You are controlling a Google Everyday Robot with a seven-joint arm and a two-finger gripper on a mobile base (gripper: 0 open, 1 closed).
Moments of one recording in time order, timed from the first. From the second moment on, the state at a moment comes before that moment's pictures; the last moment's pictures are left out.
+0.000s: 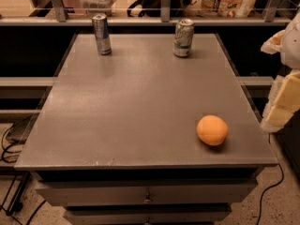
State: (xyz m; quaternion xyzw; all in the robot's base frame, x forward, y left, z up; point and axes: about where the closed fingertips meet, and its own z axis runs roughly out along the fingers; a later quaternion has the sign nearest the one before) arm 0.438 -0.217 0.976 -0.60 0.78 -0.03 0.16
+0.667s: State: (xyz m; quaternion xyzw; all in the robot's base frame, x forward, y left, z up) arm 0.440 -0.211 0.974 -0.61 0.78 -0.03 0.16
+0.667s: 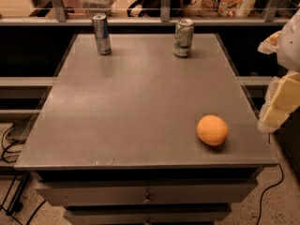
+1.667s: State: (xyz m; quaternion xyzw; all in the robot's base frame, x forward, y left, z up) arm 0.459 -0.179 0.913 -0.60 0.77 0.00 0.21
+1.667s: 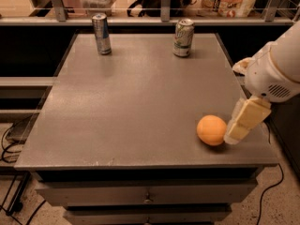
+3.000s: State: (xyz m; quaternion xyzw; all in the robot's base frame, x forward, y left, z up) arm 0.461 -0.162 0.854 -0.58 0.80 0.04 0.16
